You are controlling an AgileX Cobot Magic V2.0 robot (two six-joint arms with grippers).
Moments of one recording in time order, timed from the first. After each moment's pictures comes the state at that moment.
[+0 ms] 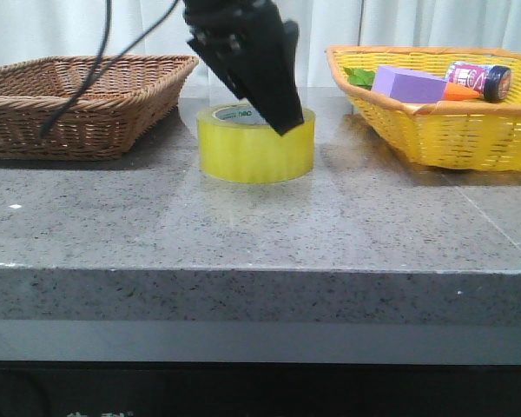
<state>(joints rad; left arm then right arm) -0.65 1.95 -1.84 -0.17 1.11 0.63 0.49 0.70 -0.86 0.07 0.77 -0.05</state>
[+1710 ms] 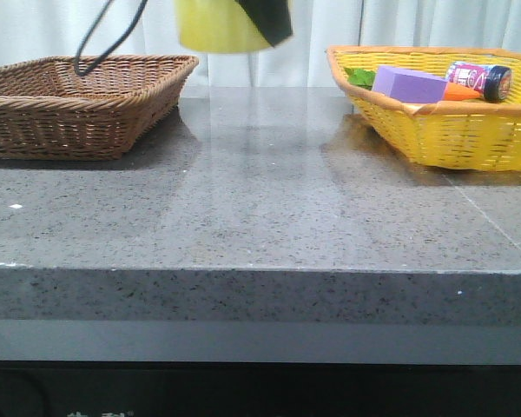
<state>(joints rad) -0.65 2.05 -2.24 0.03 1.27 0.40 0.49 0.70 -0.86 0.07 0.77 -0.05</state>
